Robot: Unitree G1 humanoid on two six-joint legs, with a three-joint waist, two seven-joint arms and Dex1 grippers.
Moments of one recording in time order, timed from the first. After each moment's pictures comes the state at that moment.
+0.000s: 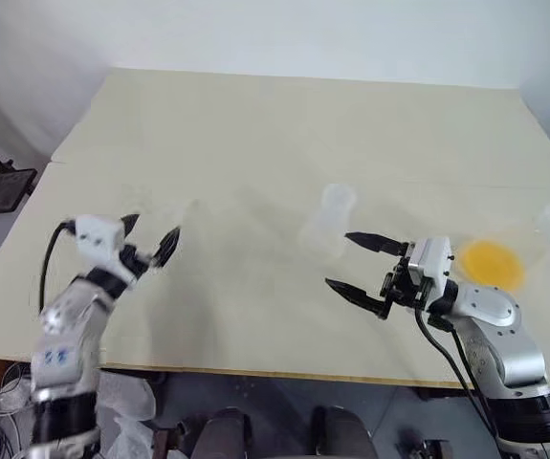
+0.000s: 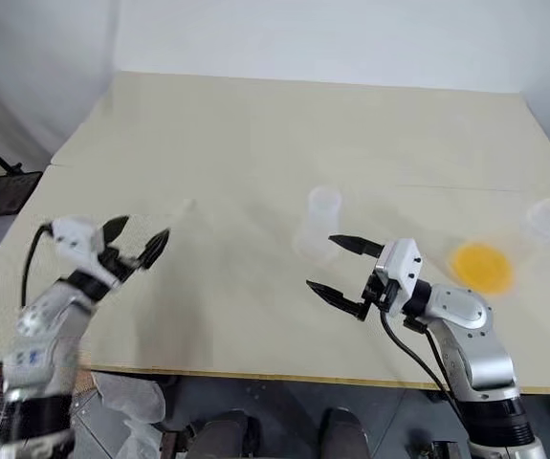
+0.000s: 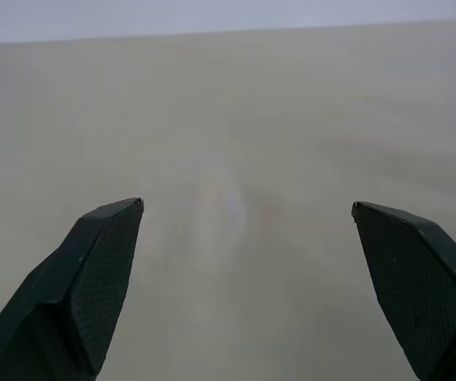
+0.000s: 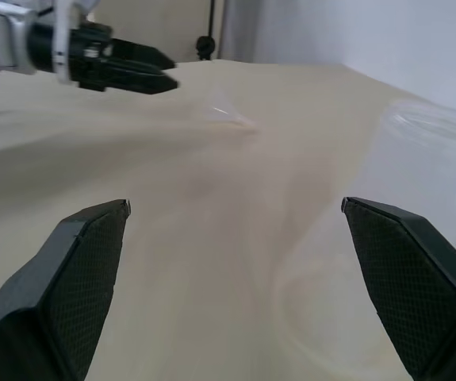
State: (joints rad) left arm -0.29 0.41 0.28 -0.05 -0.30 0.30 -0.39; right arm -0.15 -0.54 -0.05 -0.25 0.46 0.07 0.96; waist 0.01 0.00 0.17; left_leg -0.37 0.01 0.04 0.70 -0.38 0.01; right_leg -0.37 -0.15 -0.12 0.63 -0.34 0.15
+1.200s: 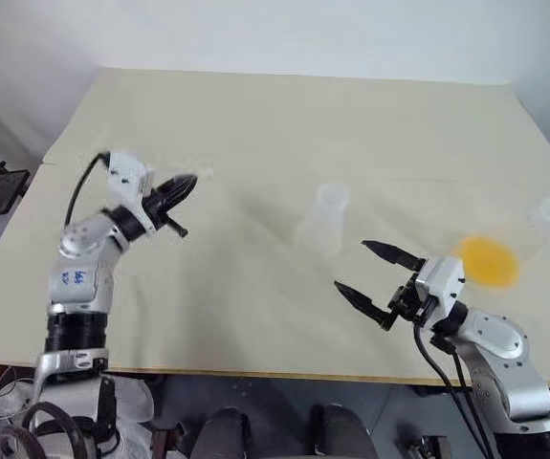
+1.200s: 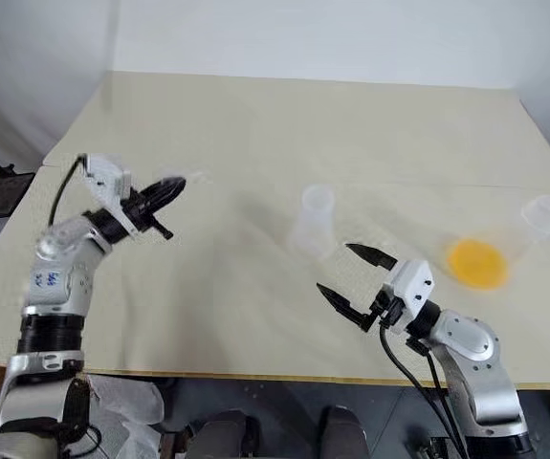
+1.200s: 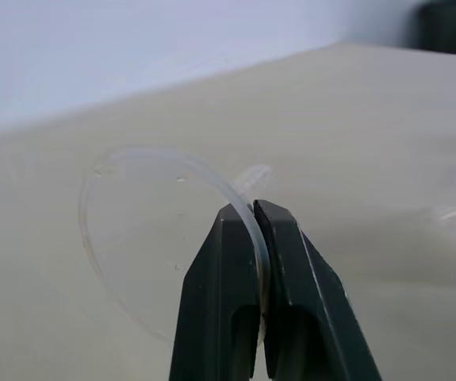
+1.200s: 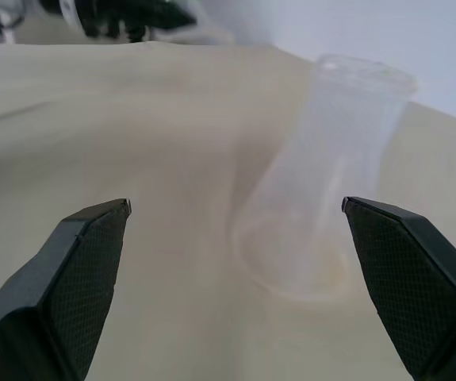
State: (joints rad) left arm -0.72 0.57 0.13 0.21 -0.32 0.12 -0.86; right arm 0.04 -0.50 -0.13 -0.35 0.41 -0.02 0.77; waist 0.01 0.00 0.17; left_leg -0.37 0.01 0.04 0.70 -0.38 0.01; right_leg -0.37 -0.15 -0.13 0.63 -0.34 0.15
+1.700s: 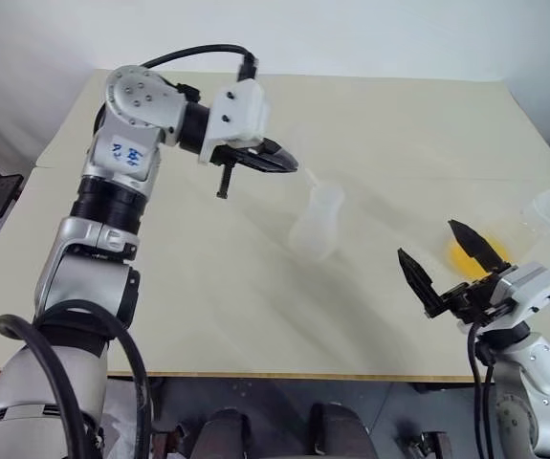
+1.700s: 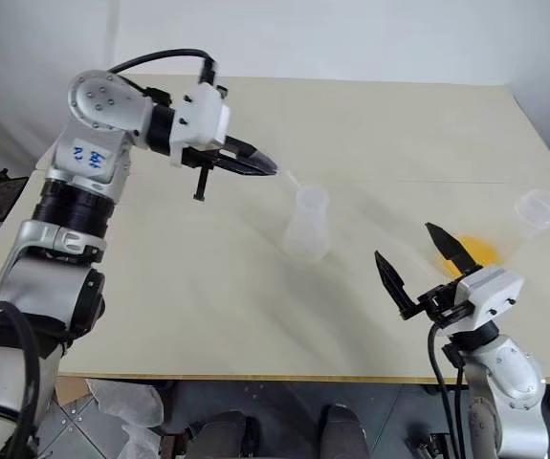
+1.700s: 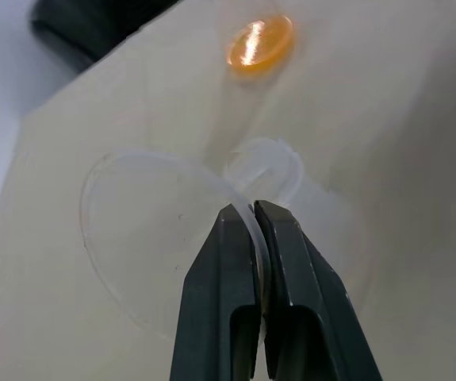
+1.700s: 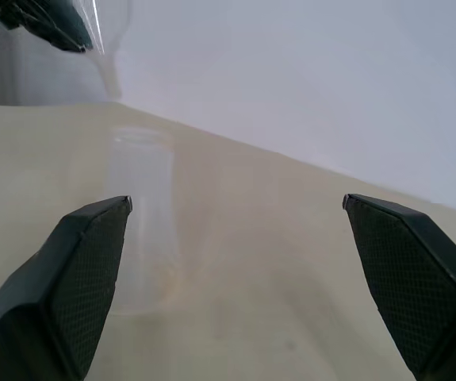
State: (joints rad) left arm -1.36 0.47 -0.25 0.73 -0.08 -0.23 -1.40; right arm 0.17 -0.35 -0.27 -0.44 0.44 -0.13 0.60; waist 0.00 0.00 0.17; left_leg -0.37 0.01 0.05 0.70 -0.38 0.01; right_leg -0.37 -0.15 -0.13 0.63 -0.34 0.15
